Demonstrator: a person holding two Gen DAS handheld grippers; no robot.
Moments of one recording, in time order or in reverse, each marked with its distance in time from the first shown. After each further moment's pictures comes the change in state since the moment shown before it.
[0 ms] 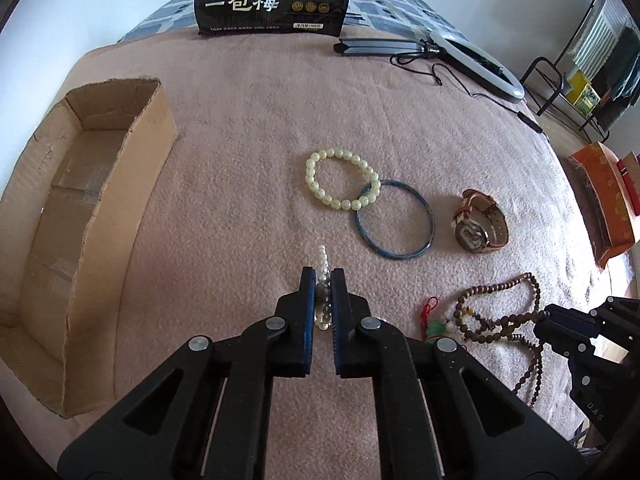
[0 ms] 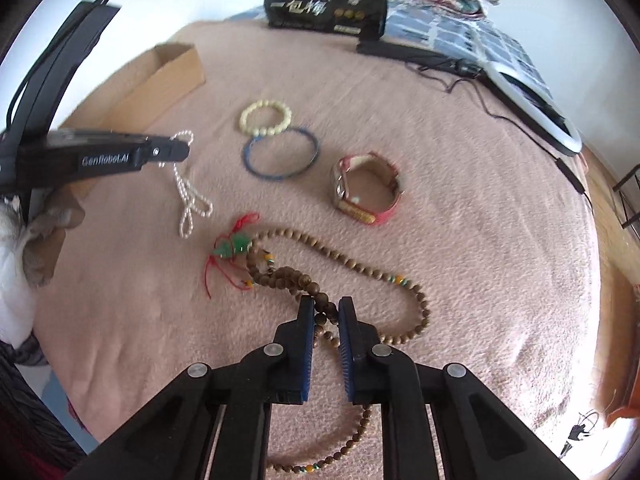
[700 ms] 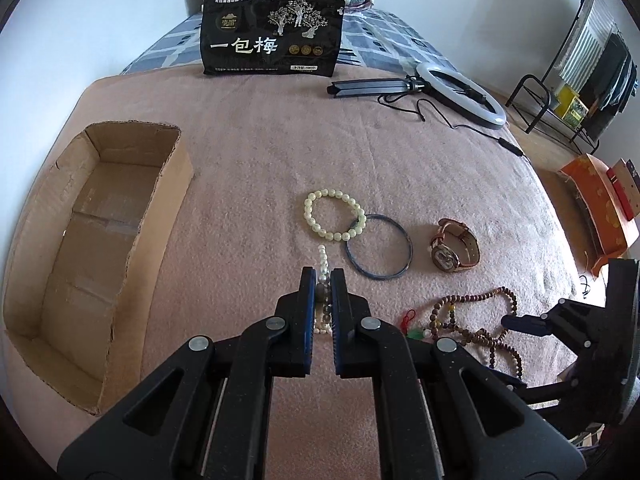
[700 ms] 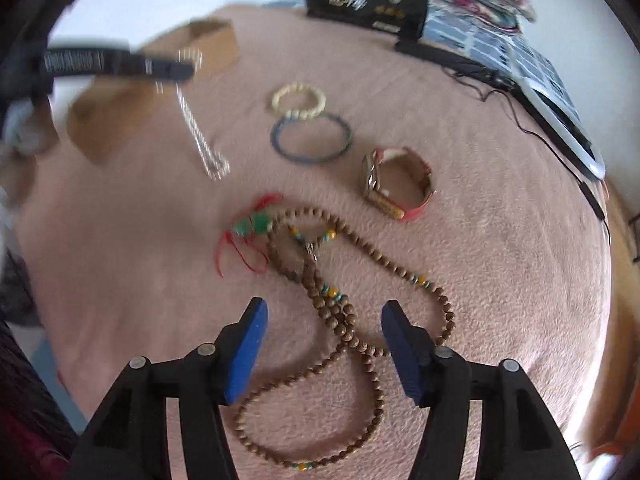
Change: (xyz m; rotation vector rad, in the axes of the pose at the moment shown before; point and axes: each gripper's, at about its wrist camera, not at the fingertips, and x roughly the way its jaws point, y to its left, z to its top) left arm -0.035 -0.002 0.010 0.011 -0.087 -0.019; right arm 0.036 0.019 -0.009 -0.188 0.080 0.007
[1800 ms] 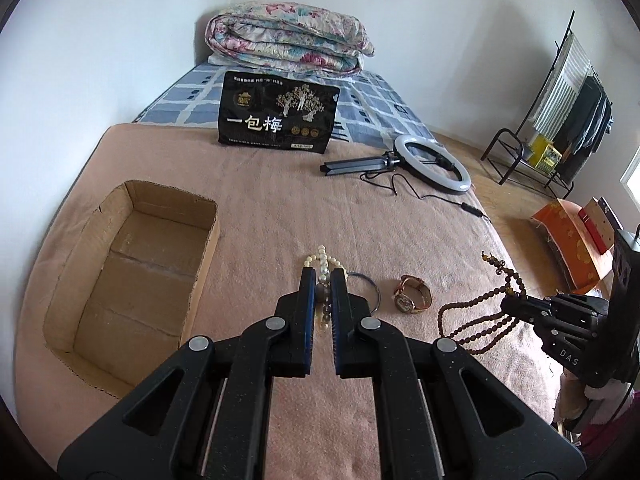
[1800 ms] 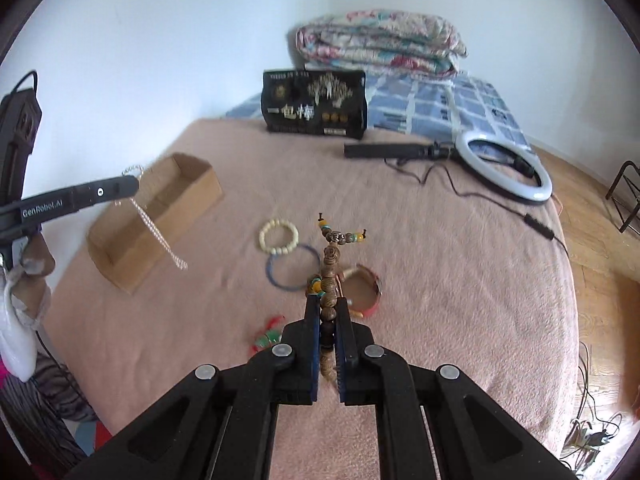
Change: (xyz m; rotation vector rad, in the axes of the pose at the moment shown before) left arm -0.104 0.028 0.017 -0.046 -0.204 -0.093; right arm -0.122 -0.025 0.027 0.256 -0.359 0.012
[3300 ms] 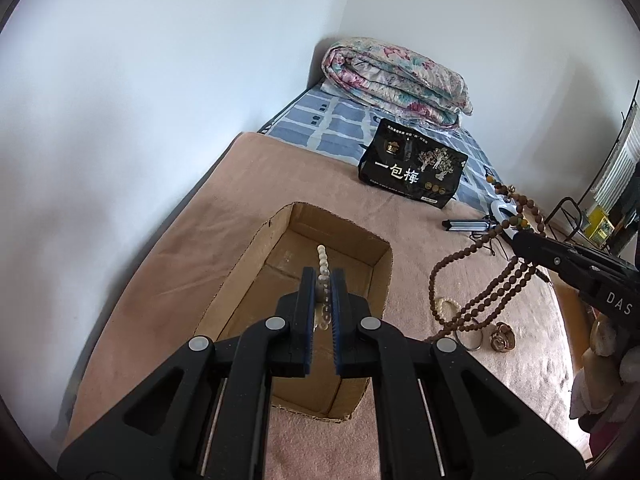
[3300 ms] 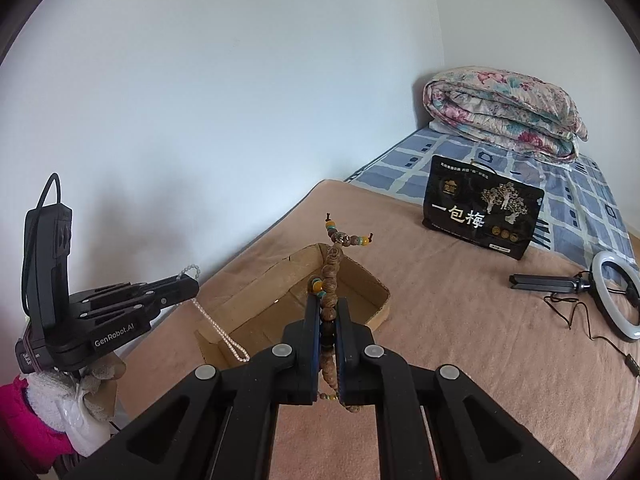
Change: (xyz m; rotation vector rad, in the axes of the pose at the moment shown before) left arm -0.062 0.161 -0.004 -0.206 -0.117 0.215; right arm 0.053 0.191 0.129 -0.179 -0.107 0.278
